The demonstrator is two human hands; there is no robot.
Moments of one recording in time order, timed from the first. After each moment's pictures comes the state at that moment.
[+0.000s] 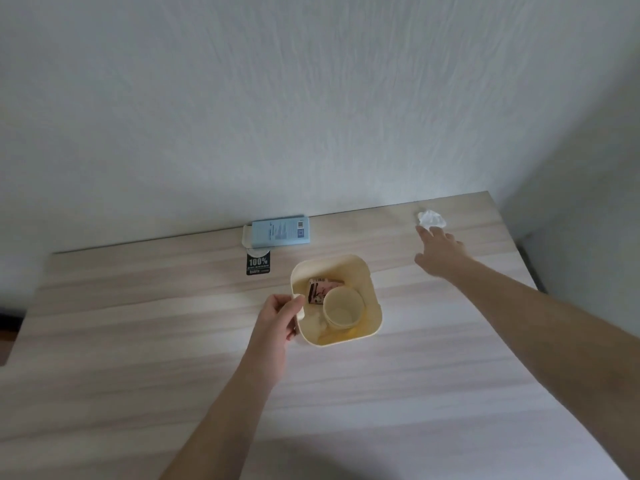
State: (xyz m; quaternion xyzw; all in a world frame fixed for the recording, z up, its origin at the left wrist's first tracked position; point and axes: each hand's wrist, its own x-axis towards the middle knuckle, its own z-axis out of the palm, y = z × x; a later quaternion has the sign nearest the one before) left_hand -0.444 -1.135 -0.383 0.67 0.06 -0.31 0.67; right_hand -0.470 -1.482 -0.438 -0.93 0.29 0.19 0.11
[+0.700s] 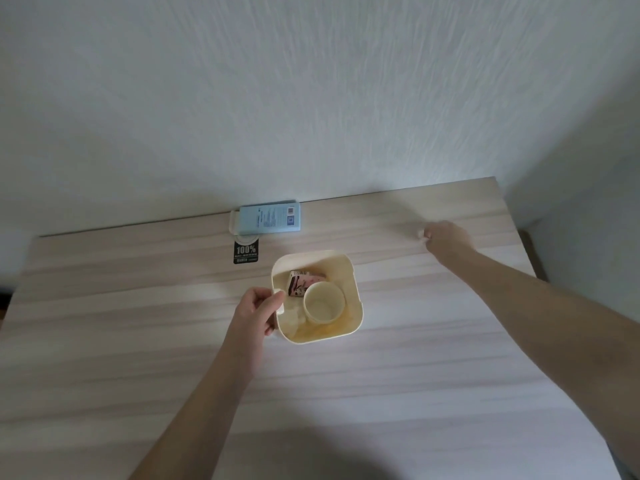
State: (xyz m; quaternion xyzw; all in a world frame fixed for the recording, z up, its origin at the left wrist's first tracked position) left_hand -0.435 -1.138 -0.393 0.71 0.08 -0.28 0.64; right_hand -0.464 -1.526 -0.480 -0.93 0.29 0.15 0.15
